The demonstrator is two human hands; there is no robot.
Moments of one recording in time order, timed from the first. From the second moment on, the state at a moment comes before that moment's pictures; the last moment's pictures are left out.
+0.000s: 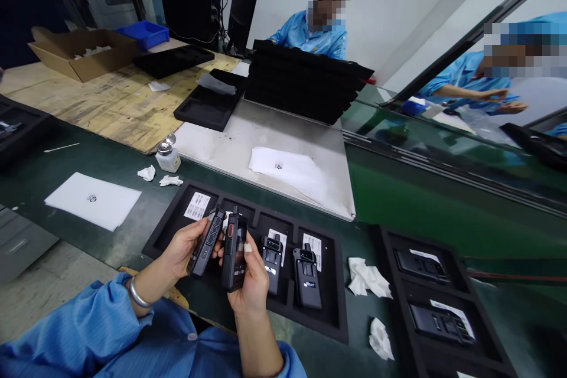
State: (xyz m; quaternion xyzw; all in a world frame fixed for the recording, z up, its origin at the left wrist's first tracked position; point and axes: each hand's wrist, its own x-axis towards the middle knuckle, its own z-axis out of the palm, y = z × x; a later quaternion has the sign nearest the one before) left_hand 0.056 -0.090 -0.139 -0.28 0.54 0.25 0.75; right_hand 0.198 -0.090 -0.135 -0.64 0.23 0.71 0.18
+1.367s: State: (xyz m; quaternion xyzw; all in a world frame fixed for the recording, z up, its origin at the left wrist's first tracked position) left_hand -0.003 -0.060 -0.182 0.11 0.83 0.17 0.52; right_hand 0.213 -0.054 -0.185 -0.77 -0.09 0.61 0.13
